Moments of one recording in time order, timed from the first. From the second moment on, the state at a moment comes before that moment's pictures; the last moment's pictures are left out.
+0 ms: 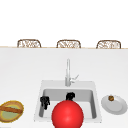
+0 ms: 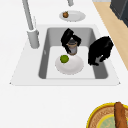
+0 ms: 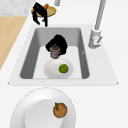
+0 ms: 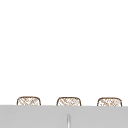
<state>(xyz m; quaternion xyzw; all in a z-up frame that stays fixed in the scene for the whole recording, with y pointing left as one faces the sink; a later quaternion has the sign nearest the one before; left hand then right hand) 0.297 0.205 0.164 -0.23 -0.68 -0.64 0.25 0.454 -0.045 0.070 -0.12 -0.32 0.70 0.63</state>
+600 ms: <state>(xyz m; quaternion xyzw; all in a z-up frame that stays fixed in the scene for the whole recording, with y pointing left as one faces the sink) 0.297 0.205 0.164 -0.23 -0.68 -0.64 0.25 0.418 -0.081 0.119 -0.15 -0.34 0.69 0.62</state>
